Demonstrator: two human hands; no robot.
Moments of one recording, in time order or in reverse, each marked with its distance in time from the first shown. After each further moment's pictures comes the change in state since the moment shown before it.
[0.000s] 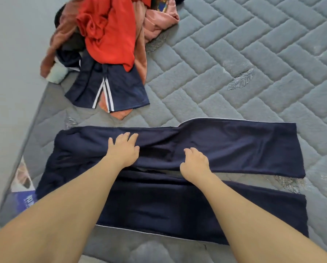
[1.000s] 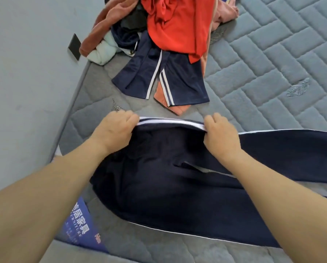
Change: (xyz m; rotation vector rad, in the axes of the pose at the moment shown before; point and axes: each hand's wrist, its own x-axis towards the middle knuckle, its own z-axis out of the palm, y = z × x) left_hand 0.025 -0.262 -0.046 0.138 0.660 0.633; right_hand 0.040 -0.204 0.005 -0.388 0.628 -0.346
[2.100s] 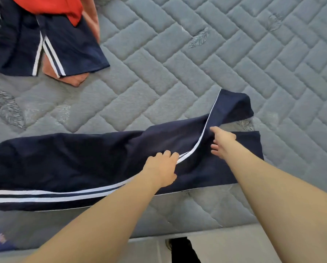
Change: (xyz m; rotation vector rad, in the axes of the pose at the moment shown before) left_hand 0.053 0.436 0.070 -0.309 -0.743 0.019; right_hand -0.220 0.253 0.018 1.291 -0.050 1.711
